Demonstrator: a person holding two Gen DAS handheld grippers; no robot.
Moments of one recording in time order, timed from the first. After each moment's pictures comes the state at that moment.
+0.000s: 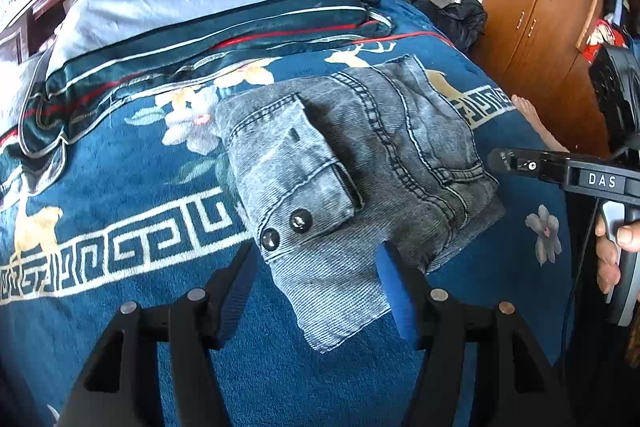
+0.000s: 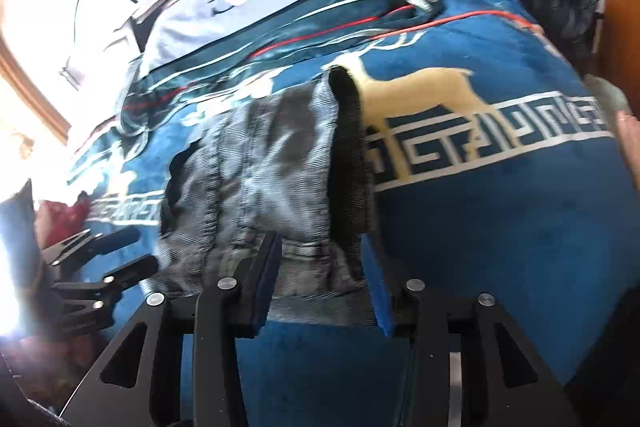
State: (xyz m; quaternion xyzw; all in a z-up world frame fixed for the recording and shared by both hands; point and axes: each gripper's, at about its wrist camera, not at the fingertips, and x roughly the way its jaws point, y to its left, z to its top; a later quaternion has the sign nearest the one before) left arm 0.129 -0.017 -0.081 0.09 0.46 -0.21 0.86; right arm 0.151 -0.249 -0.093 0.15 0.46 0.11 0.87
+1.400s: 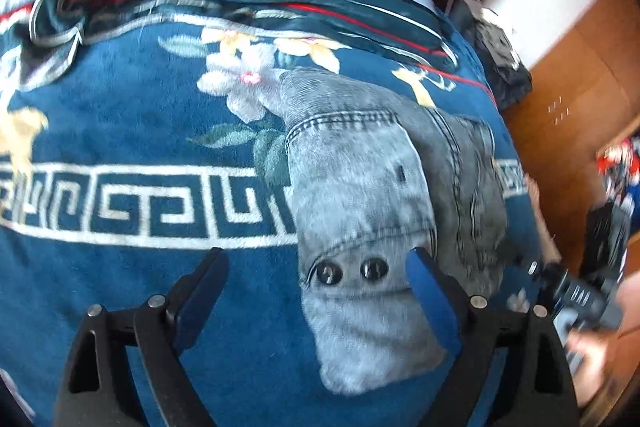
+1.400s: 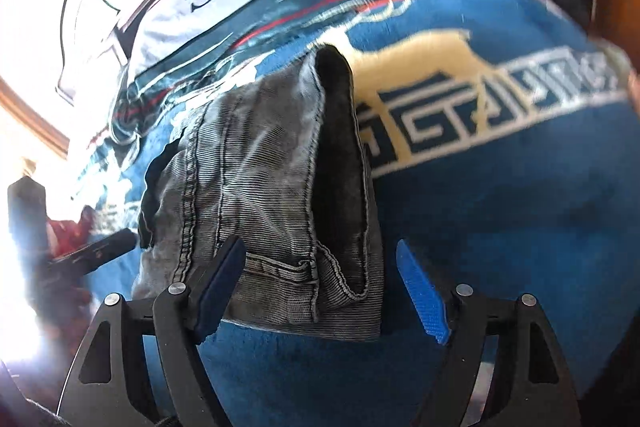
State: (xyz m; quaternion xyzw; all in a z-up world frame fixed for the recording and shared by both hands) left arm 0.188 0.034 -0.103 -0.11 0.53 -0.17 0.82; right arm 0.171 -0.257 -0.128 0.22 0.49 0.10 0.84
